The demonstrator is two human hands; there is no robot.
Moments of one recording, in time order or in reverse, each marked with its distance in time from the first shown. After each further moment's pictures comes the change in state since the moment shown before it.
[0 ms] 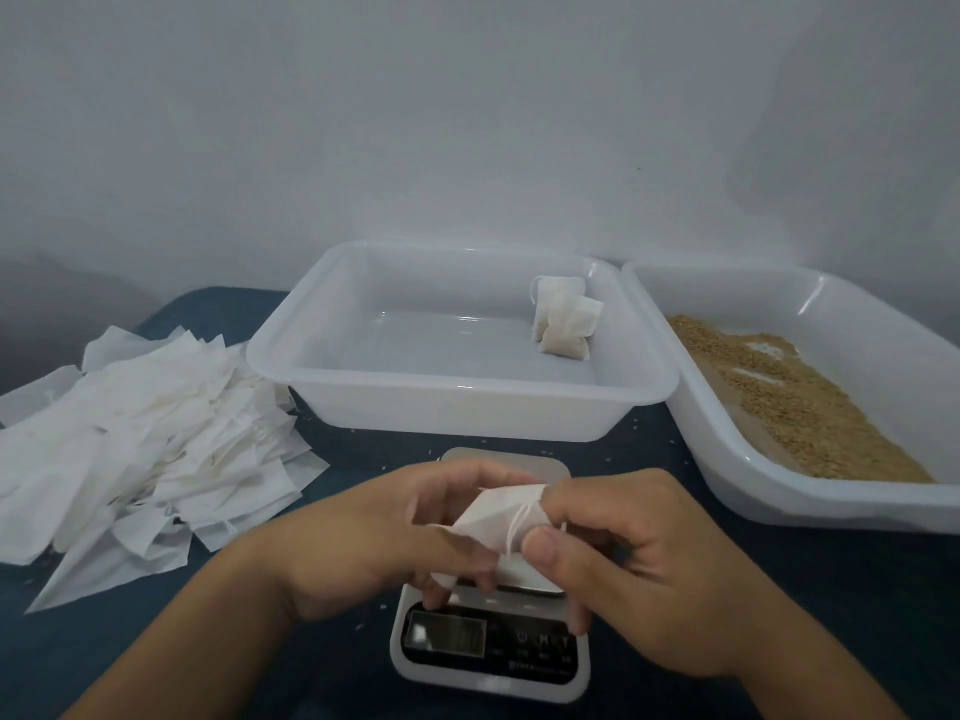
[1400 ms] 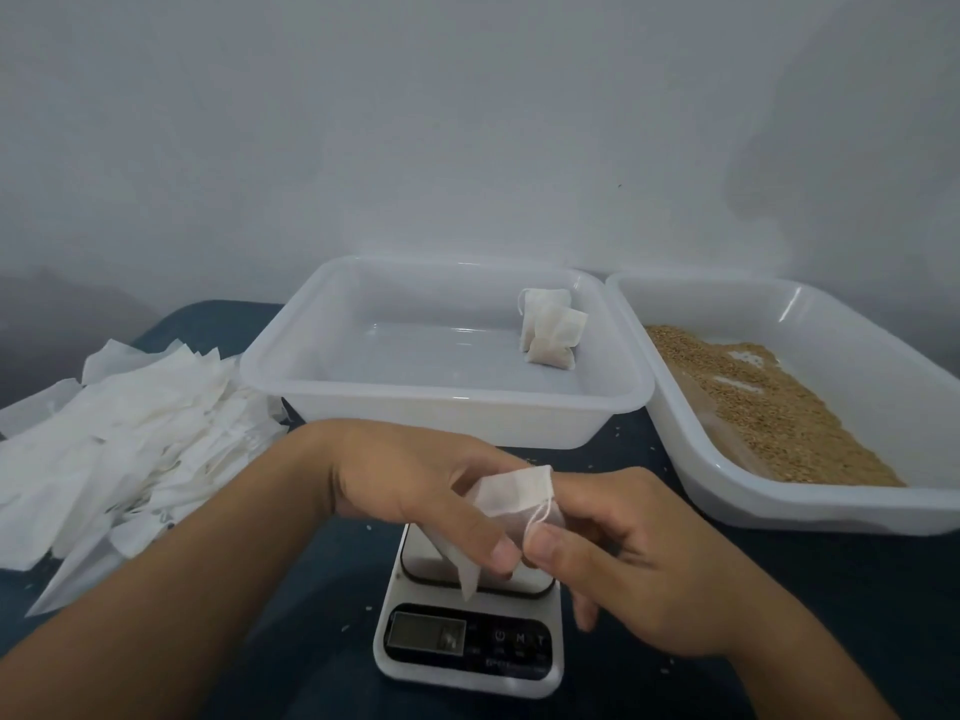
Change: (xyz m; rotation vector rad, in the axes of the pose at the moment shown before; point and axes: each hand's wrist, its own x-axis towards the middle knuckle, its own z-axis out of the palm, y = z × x) left_hand 0.049 0.051 0.000 0.422 -0.457 -0.068; right_hand -0.008 0.003 -0.018 0.040 -0.076 0.164
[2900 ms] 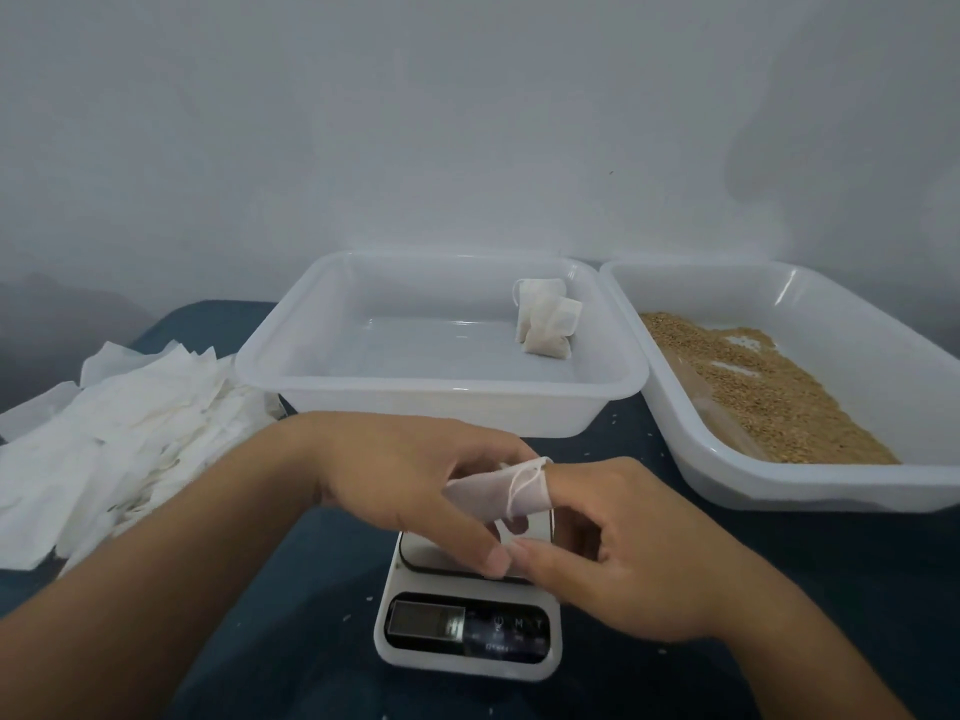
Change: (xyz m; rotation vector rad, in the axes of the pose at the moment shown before) left_hand -0.013 0.014 0.004 0.206 0.161 -0.164; right_hand 0.001 0.005 -0.001 -0.265 -0.053 -0.005
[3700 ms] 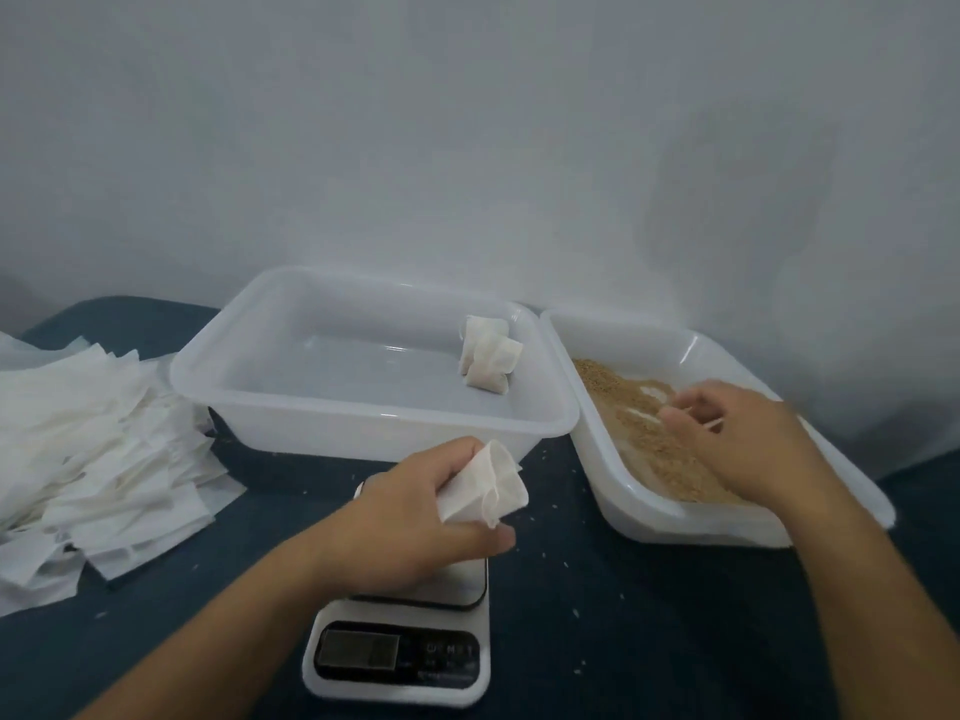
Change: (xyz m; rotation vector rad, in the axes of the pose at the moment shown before) left_hand 0.034 -0.027 0.049 -0.168 0.659 0.148; right_hand -0.035 0.070 -0.119 -0.408 0.503 0.753
